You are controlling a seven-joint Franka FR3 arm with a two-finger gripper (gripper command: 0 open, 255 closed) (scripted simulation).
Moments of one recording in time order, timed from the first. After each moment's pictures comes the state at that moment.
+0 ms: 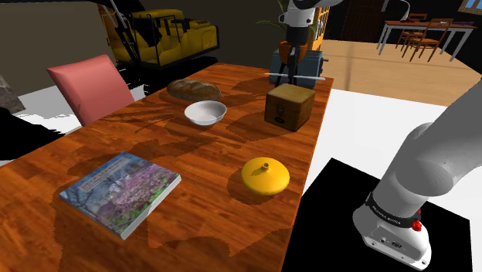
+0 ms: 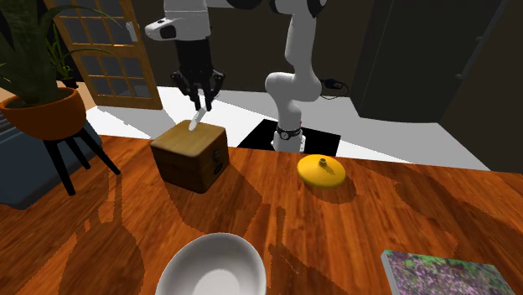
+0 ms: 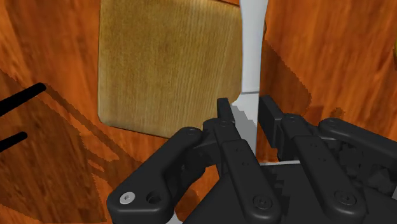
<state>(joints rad) -0.04 -0.26 -0.16 -1.98 -0.05 1.73 -0.53</state>
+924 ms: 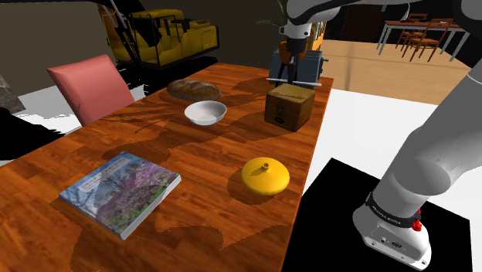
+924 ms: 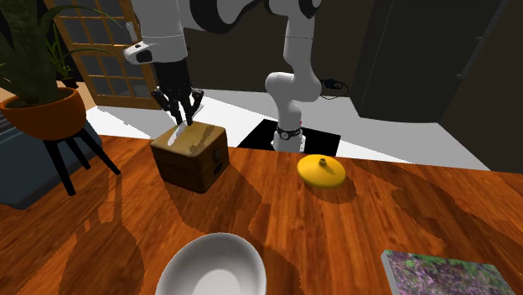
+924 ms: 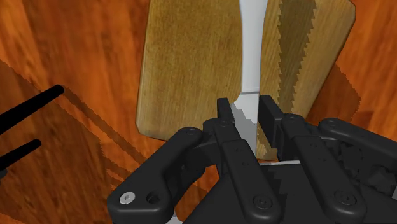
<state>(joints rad) -0.08 -0.13 -0.23 -1.96 -0.04 1.83 -0.64</state>
